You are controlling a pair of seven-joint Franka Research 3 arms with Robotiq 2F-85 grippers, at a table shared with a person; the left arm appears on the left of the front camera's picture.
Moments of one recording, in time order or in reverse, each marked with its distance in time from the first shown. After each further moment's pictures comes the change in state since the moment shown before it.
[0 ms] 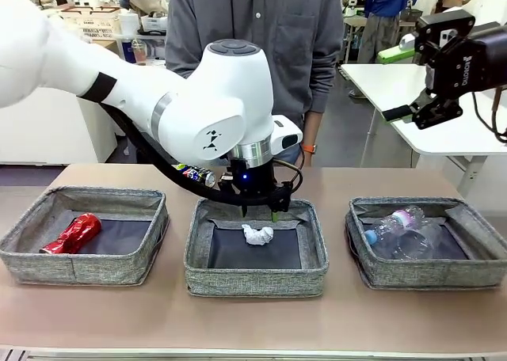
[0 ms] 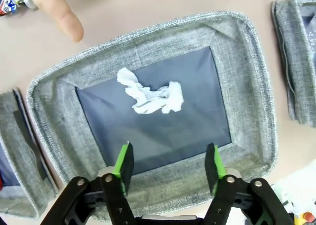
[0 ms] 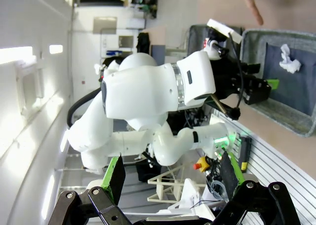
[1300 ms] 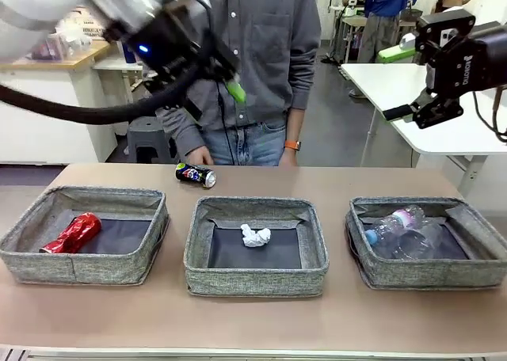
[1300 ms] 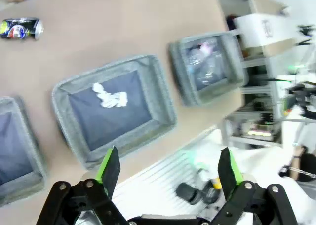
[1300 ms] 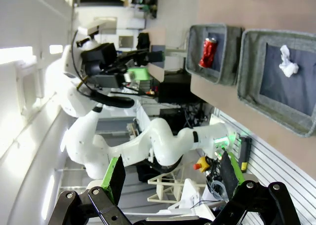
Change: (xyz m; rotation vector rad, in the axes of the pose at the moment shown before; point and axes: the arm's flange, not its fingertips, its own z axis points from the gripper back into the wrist) left arm -0.010 0.143 0.214 -0.552 -0.183 0.090; right arm 0.000 0.000 0.000 0.000 -0.001 0.000
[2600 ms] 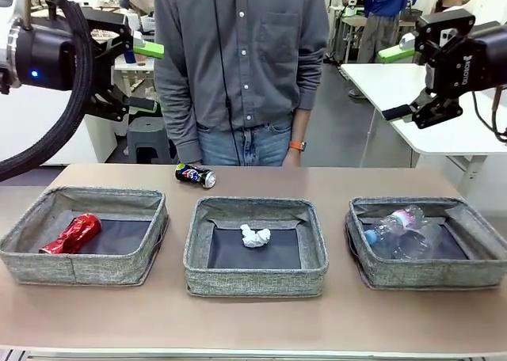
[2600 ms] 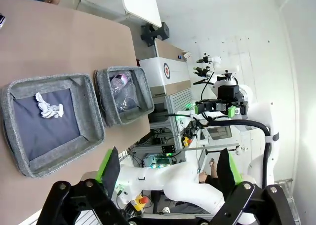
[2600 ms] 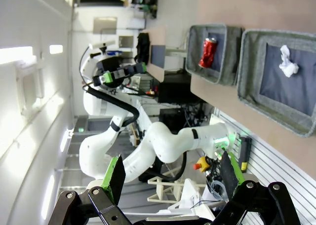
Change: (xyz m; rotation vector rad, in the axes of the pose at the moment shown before) left arm -0.071 0.091 0.061 -0.498 -0.271 0.206; right arm 0.000 0.000 0.000 0.000 0.000 0.000
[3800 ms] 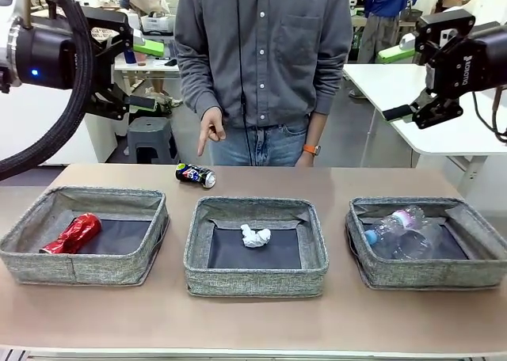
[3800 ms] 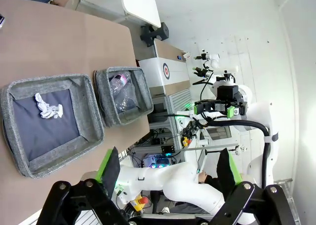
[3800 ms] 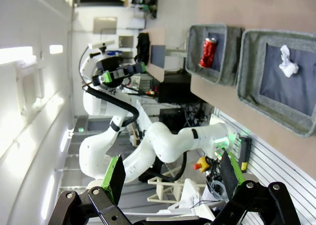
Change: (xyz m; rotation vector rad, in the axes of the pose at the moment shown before) left arm 0.001 -0.001 0.000 -0.003 0.000 0.000; right arm 0.000 0.000 0.000 0.000 0.000 0.000
